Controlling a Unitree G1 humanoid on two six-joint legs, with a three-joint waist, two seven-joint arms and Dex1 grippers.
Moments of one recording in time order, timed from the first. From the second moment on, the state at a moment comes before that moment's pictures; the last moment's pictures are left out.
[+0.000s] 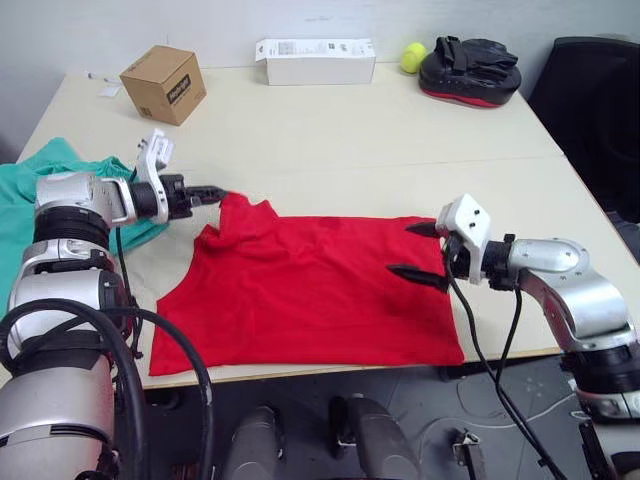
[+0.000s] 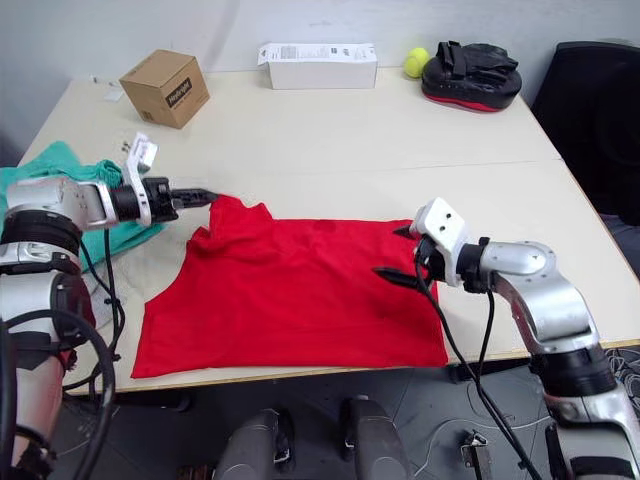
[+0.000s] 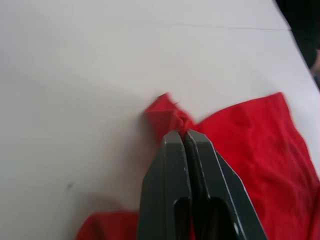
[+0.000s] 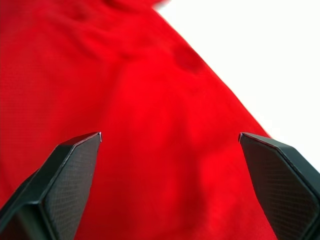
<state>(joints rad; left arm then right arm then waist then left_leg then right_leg) -1.24 0.68 0.10 1.09 -0.22 0.84 -1.06 -0.52 -0.73 0.07 -0.04 0.34 0.58 0.91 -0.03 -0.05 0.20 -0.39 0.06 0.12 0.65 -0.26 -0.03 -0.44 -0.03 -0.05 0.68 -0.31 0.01</state>
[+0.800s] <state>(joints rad) -1.13 0.69 0.11 0.79 -0.30 0.86 -1.15 -0.92 -0.57 0.06 0.66 0.21 0.72 0.80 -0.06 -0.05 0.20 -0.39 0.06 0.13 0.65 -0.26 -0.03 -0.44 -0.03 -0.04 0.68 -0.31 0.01</state>
